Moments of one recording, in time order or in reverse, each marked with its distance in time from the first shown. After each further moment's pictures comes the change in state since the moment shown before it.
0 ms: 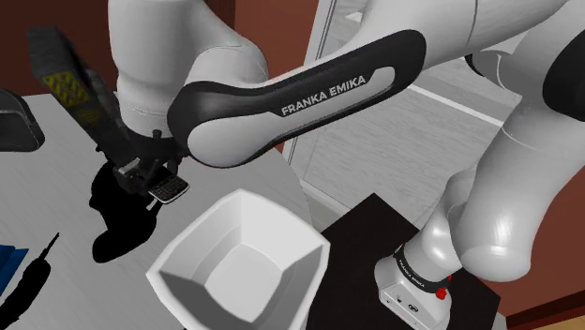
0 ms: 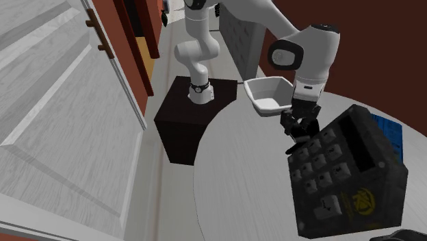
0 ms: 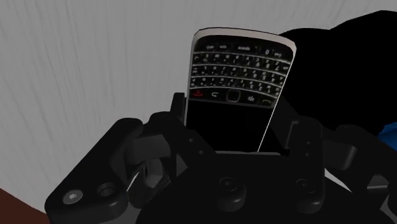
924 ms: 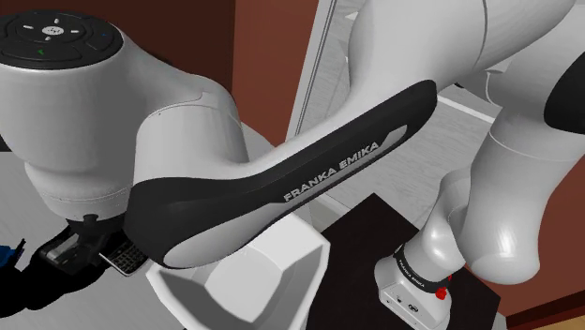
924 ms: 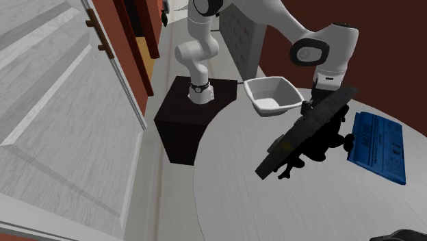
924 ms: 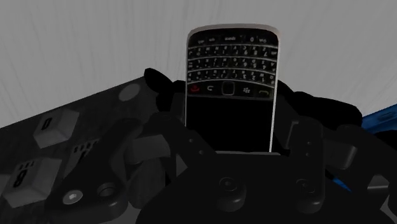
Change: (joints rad) arm 0.166 0.095 0.045 0.077 -0.115 -0.013 0.262
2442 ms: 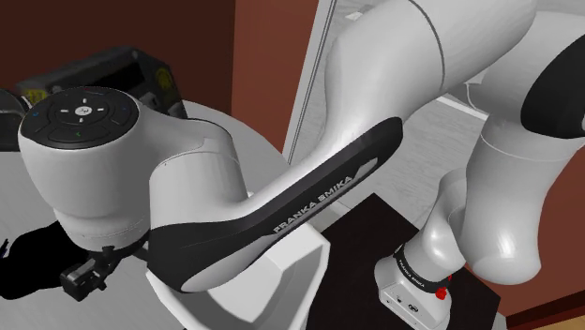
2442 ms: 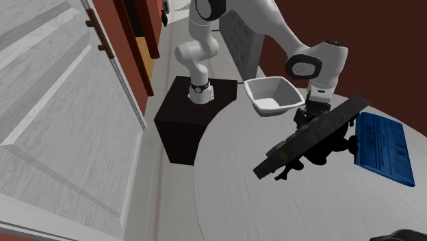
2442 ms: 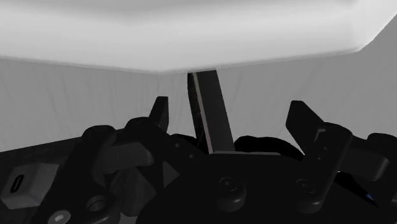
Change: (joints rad) arm 0.021 0.060 -0.021 -0.056 -0.040 0.093 0.042
